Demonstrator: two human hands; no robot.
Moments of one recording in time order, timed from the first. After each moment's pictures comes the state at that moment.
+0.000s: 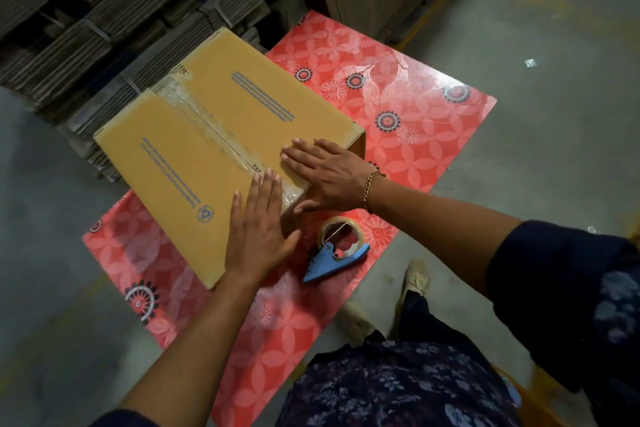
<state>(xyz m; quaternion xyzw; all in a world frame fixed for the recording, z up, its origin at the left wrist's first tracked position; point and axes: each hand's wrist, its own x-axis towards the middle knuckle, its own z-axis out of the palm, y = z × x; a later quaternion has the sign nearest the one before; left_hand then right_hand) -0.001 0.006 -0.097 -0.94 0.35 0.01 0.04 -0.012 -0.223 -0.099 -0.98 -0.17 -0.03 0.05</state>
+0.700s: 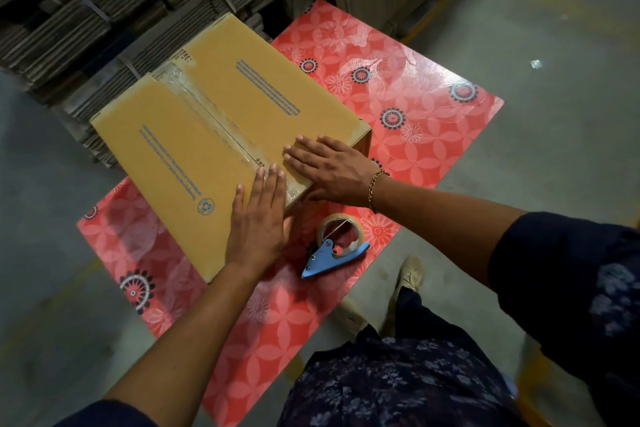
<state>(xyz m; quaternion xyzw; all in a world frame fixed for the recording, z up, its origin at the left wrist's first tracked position) 0.000 0.000 -0.095 -0.93 0.36 0.01 0.05 -0.007 -0.228 -0.103 -0.98 -0.21 -0.03 0.01</state>
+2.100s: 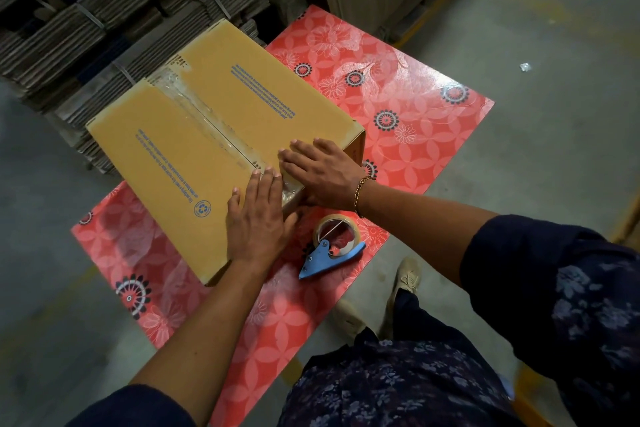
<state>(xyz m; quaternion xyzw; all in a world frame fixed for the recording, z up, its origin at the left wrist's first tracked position) -0.002 -0.011 -0.096 -0.95 0.31 -0.01 0.05 -0.010 -0.211 -0.094 -0.98 -0.18 -0.01 0.00</state>
